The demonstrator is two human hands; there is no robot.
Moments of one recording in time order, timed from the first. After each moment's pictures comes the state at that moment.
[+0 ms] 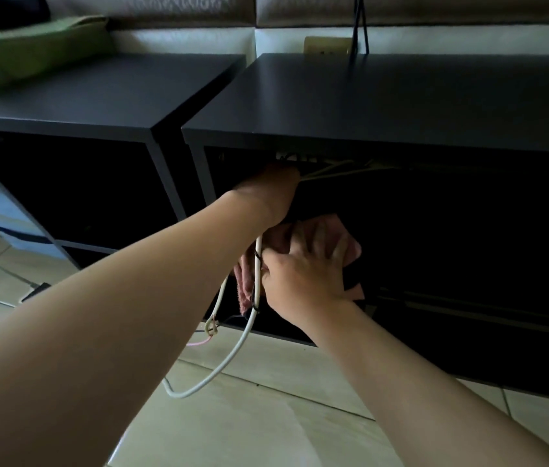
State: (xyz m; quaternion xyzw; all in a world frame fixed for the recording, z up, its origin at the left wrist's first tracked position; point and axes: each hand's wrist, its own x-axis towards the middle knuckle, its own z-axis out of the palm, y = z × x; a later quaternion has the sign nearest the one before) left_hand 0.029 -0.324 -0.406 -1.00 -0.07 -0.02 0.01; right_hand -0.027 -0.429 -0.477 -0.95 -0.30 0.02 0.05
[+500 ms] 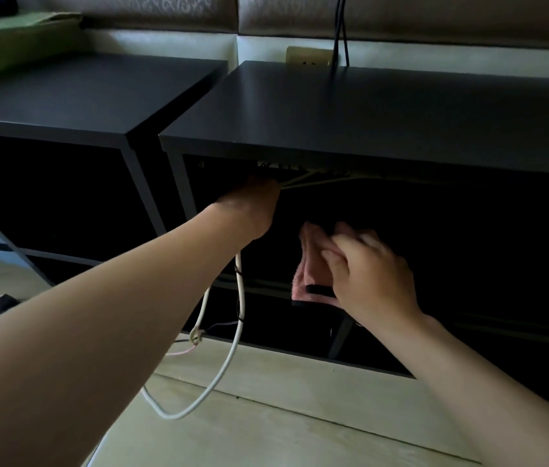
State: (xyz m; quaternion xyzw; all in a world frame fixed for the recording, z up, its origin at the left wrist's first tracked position) left_hand 0.024 -0.331 -0.409 -0.99 -0.11 -0.01 0.00; right_hand 0.013 -0.523 -0.474 -0.95 -0.21 -0.10 0.22
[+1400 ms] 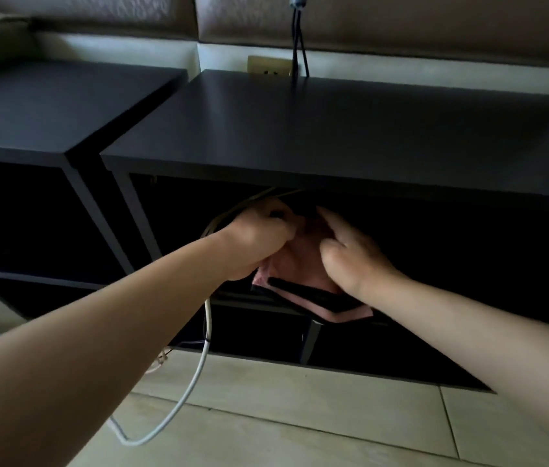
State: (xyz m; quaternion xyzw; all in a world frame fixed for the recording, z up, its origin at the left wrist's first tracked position) left_hand 0.019 -0.387 -0.414 -0.79 -0.12 0.01 -0.60; right_hand 0.054 -0.542 -0.436 -0.92 -0.14 0.08 0.36
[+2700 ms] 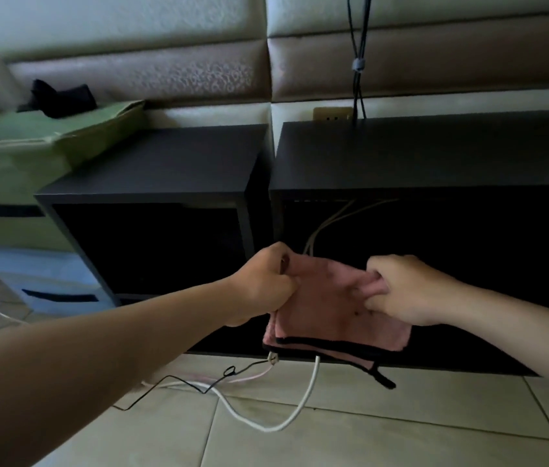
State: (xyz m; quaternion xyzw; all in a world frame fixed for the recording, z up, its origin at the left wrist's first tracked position) left_hand -0.099 -0.256 -0.402 -0.85 -0.06 0.06 -0.51; right_hand -0.047 -0.485 -0.398 -0.96 -0.20 0.12 0.16
